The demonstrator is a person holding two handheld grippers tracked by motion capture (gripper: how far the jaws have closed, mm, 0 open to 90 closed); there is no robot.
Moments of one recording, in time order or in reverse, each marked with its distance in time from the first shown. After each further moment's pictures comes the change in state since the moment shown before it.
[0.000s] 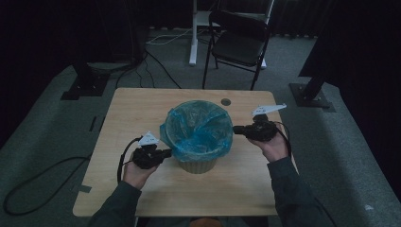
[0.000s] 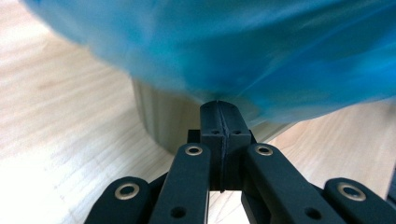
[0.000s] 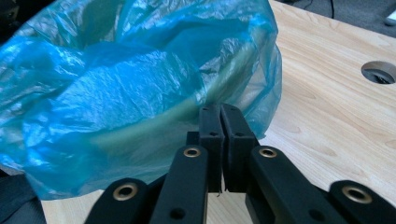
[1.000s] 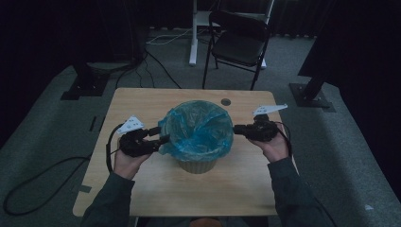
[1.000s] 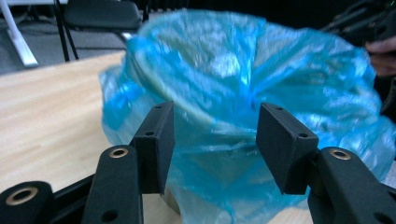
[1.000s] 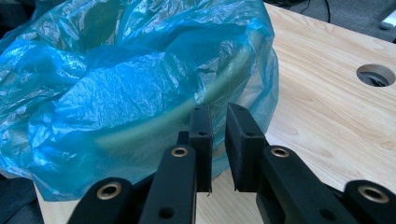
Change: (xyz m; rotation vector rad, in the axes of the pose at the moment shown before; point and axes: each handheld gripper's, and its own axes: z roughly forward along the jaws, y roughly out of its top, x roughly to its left) left arm -0.003 0.043 -0.055 -0.229 0.000 0.002; right arm 0.001 0.000 -0.003 -0.013 -0.008 0.001
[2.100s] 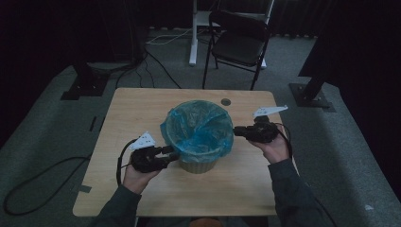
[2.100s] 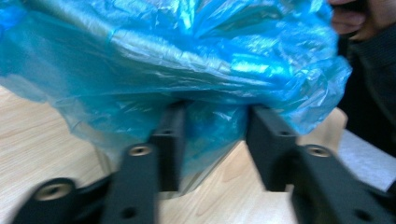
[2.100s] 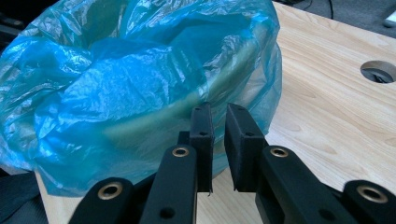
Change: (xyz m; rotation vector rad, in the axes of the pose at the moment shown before) left arm -0.027 -0.035 0.019 0.068 -0.099 0.025; right arm 0.001 -0.004 -0.001 0.004 0.006 -0.001
